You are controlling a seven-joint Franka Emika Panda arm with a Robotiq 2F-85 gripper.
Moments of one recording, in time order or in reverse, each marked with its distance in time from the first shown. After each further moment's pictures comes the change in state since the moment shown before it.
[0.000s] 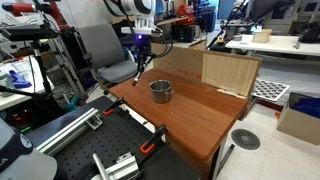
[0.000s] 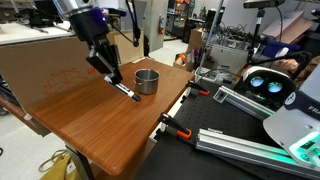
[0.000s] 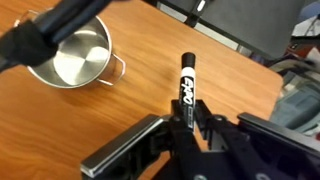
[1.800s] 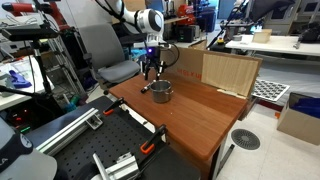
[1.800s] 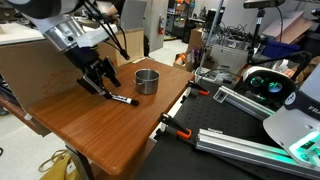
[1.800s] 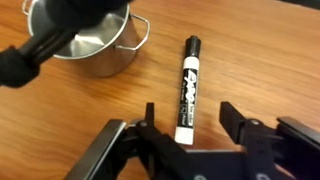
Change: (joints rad) arm 0.075 0.343 -0.074 0.385 -0.108 -0.185 0.197
